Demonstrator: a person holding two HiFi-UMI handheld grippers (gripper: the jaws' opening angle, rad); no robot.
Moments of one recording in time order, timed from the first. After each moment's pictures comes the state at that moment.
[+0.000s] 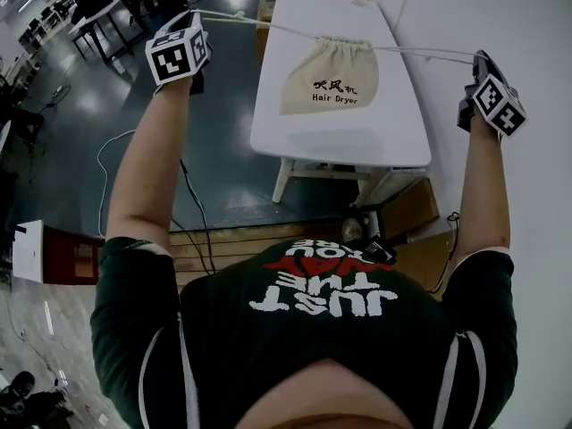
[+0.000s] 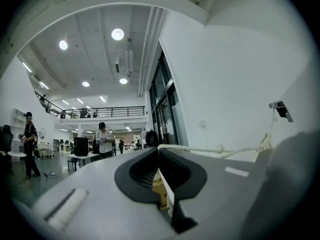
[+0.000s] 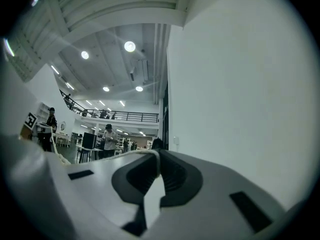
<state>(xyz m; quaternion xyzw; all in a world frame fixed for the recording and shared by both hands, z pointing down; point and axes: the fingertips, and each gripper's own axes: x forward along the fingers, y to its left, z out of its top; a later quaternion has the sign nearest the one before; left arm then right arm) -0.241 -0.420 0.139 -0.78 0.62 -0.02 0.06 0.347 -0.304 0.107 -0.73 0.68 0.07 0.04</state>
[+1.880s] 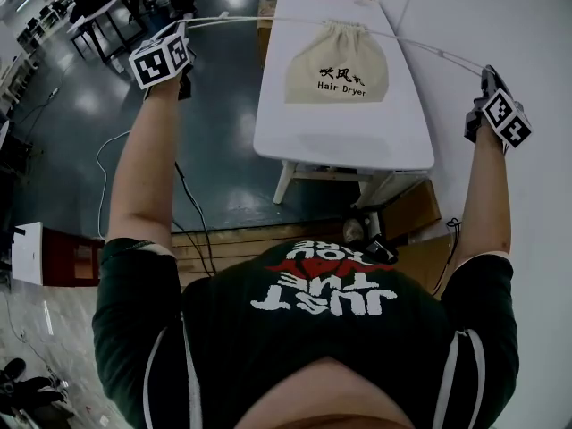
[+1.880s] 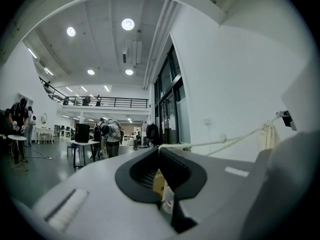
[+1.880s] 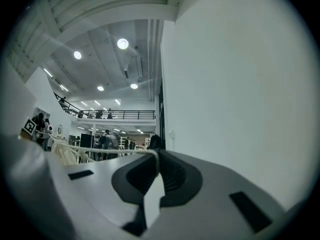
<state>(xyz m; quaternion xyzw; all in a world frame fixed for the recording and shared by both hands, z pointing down) -0.293 -0.449 0.181 -0.78 0.62 -0.01 0.01 0.376 -0.307 0.147 -0.74 0.67 0.04 0.05</state>
